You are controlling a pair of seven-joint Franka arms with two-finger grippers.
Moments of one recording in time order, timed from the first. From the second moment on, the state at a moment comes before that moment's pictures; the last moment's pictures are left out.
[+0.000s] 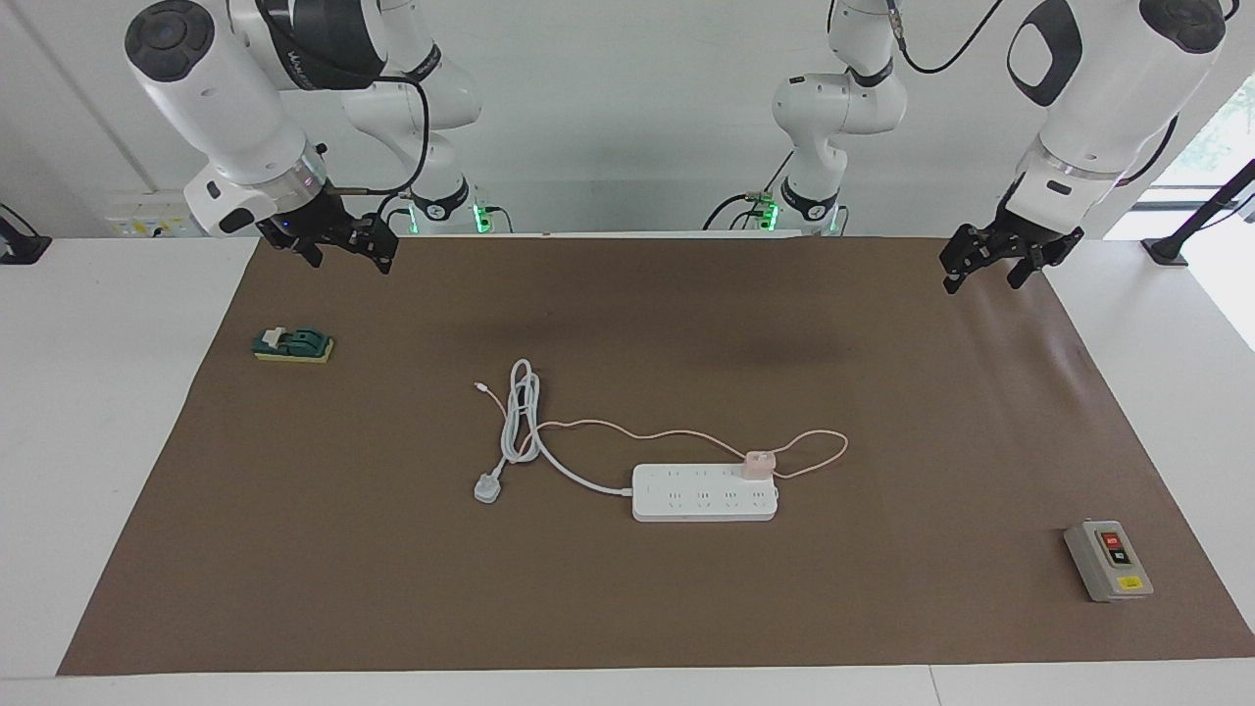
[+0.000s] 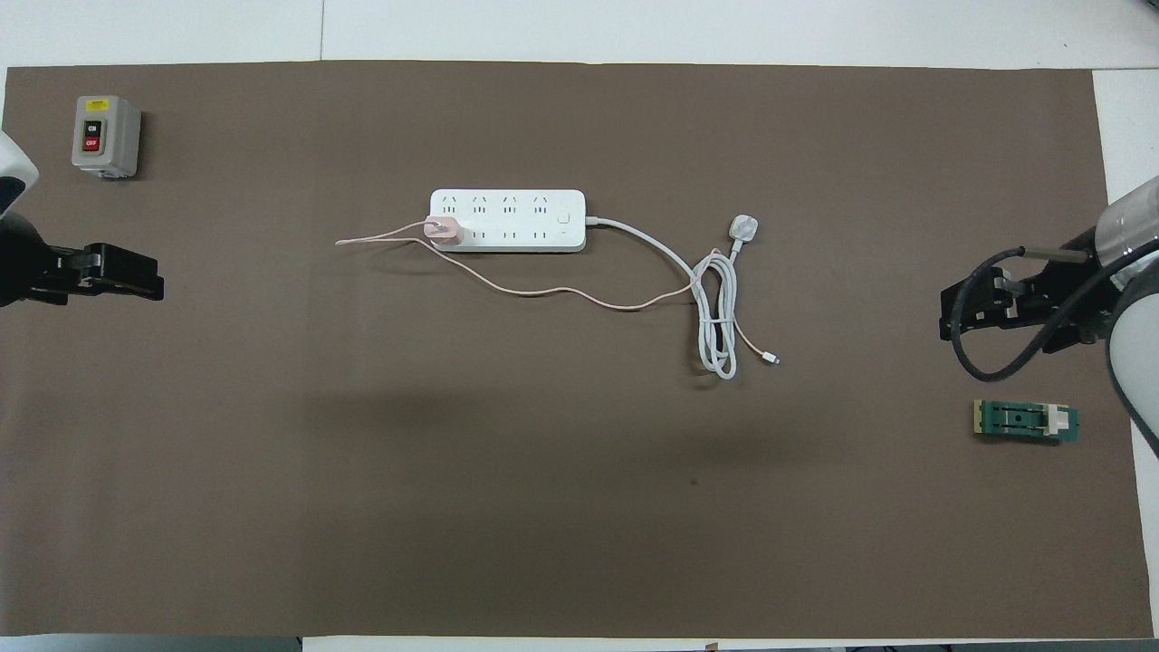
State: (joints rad) left arm -0.13 -0.04 0.06 -1.70 0.00 1.65 -0.03; right arm 0.13 -0.01 -0.10 -1.66 0.04 1.45 0.19
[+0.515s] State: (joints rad) left arm -0.14 -0.03 0.06 -1.71 0.00 1.63 0.02; right arm 0.13 -0.01 -0.10 -1.66 0.04 1.45 0.19
